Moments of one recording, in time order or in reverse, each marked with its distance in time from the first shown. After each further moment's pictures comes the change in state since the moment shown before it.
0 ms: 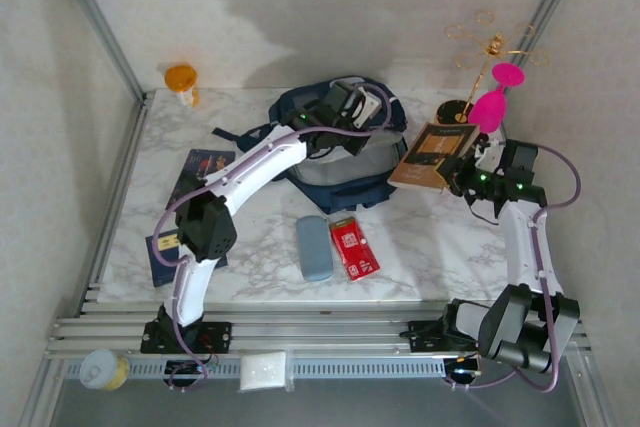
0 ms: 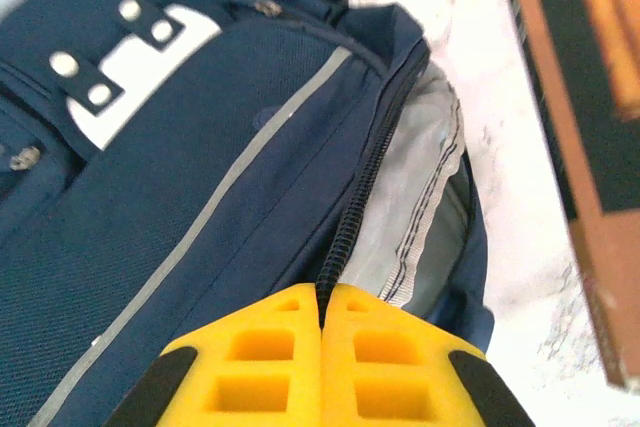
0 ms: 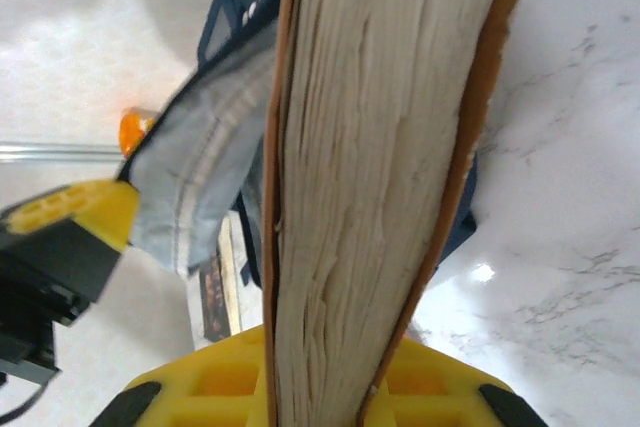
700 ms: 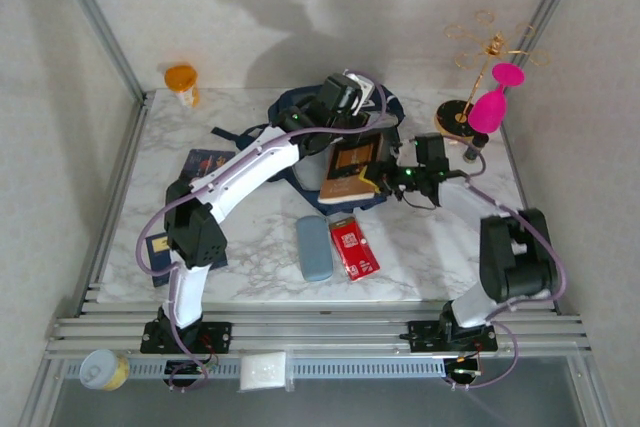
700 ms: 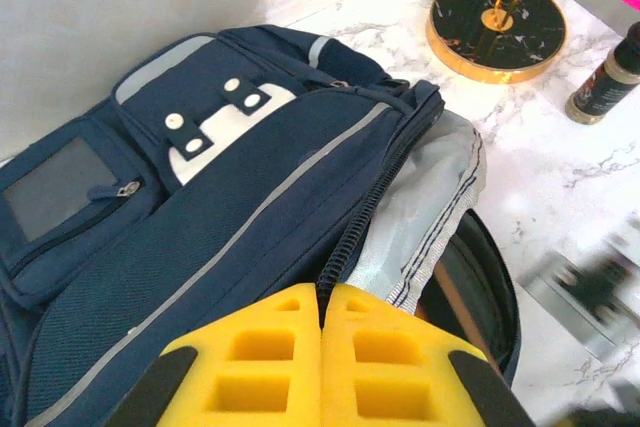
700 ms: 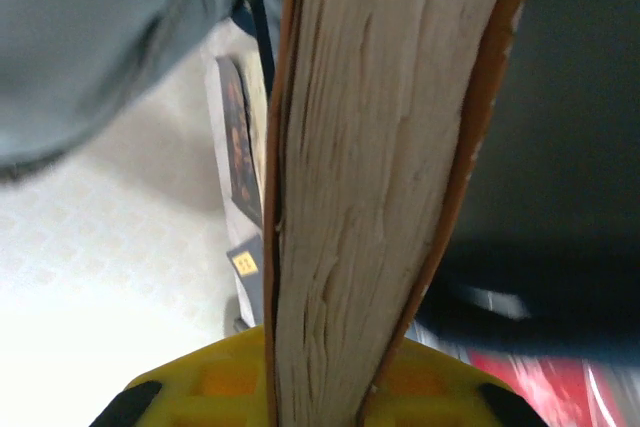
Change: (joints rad) left arm -0.024 -0.084 -0.041 0.078 -0.182 -0.076; right arm 0.452 0.440 0.003 0.513 -0.062 0.238
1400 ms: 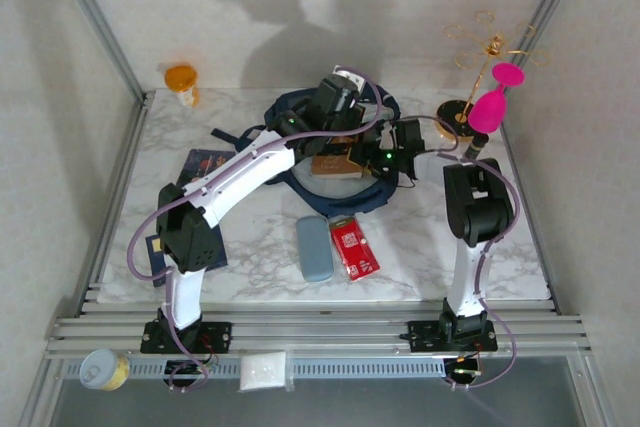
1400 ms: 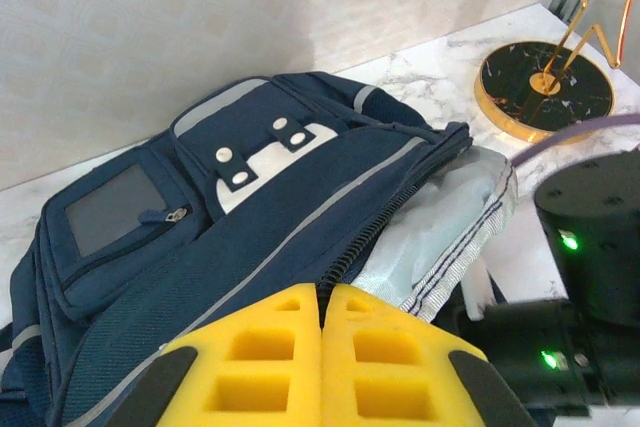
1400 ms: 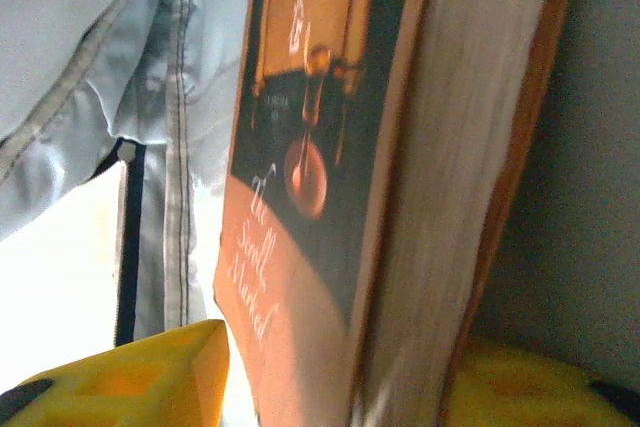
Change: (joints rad) left arm -0.007 -0.050 -0.071 0.096 -0.126 -0.048; right arm 0.020 0.378 0.245 0.079 0.116 -0.241
